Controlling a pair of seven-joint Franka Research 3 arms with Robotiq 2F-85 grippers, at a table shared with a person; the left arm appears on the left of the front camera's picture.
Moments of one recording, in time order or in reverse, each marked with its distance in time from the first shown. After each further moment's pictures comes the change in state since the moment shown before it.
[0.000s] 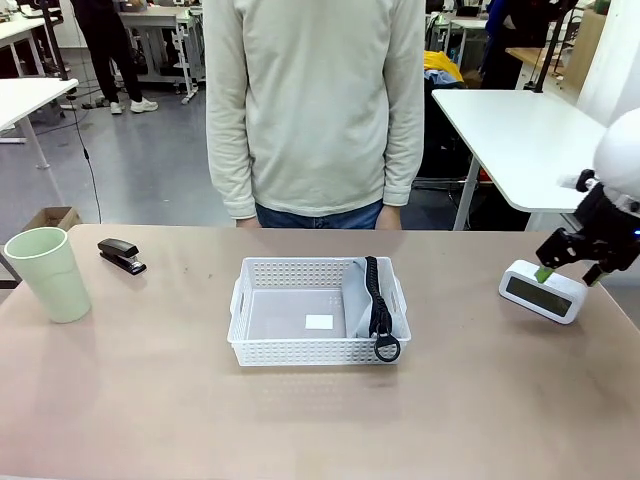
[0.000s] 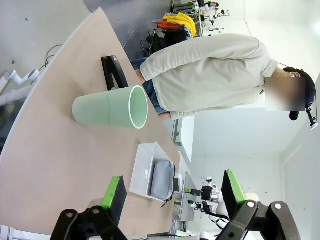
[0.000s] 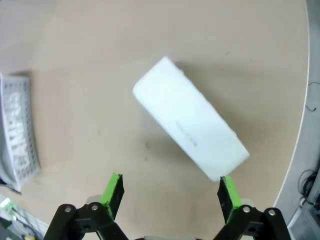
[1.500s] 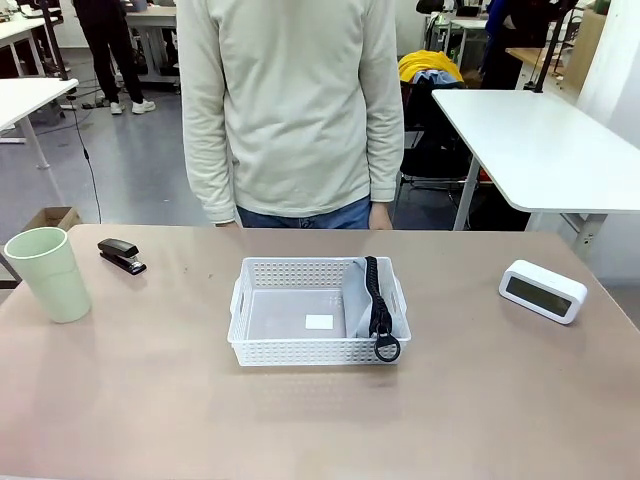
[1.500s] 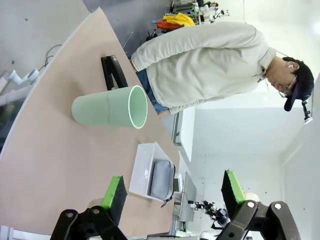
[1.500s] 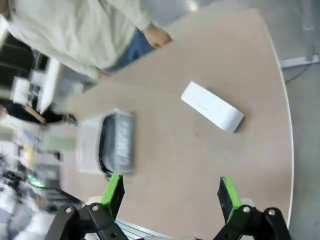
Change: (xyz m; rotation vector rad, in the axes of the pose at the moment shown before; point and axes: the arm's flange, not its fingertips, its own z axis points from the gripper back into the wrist) left arm -0.001 0.000 -0.001 -0.002 0.000 -0.001; right arm -0.133 -0.103 0.143 0.462 -0.378 -0.224
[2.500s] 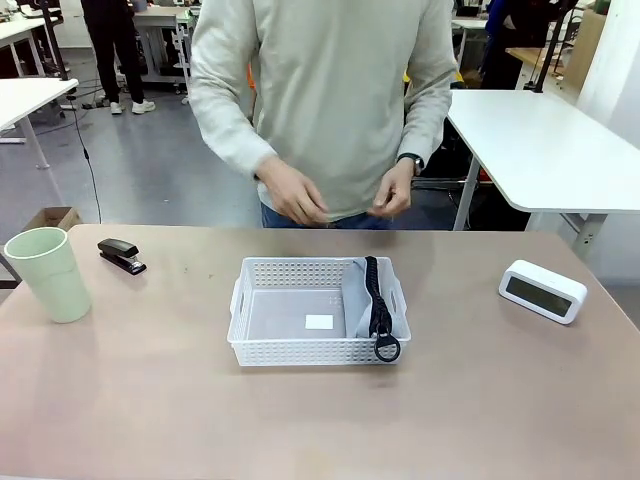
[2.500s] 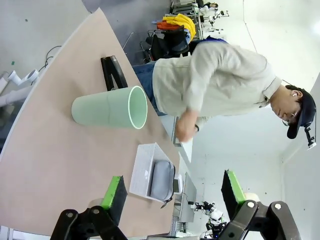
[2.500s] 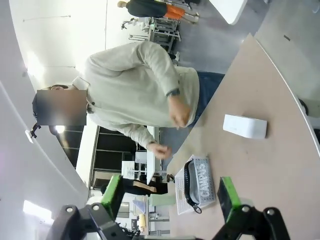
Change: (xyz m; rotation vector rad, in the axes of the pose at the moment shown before) left arm -0.001 0.000 0.000 -0.001 -0.005 -0.001; right arm -0.070 -0.132 0.111 0.507 -0.344 -0.515
